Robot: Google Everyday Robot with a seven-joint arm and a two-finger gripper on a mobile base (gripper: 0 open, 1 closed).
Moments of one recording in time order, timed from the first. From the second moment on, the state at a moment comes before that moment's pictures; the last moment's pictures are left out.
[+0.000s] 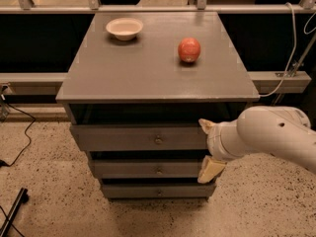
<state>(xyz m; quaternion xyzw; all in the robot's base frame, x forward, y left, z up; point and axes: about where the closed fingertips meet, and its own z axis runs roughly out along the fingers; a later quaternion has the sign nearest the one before) 0.497 -0.133 0.699 -0.67 0.69 -0.02 0.28</state>
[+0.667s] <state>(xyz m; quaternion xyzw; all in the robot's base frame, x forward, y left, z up) 0.538 -0.133 0.680 -0.70 0.67 -0.03 0.25</state>
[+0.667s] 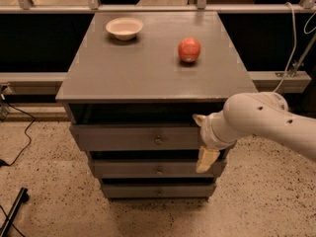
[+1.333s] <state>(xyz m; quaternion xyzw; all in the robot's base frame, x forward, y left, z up) 0.568 -0.135 0.662 -0.72 0.67 -0.02 0.20</state>
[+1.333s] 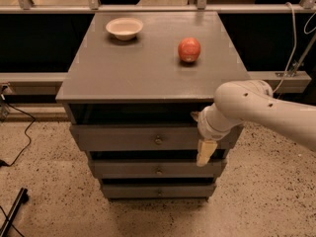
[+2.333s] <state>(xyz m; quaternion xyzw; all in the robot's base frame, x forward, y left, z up) 0.570 -0.136 0.647 -0.72 0.67 -0.01 0.18</state>
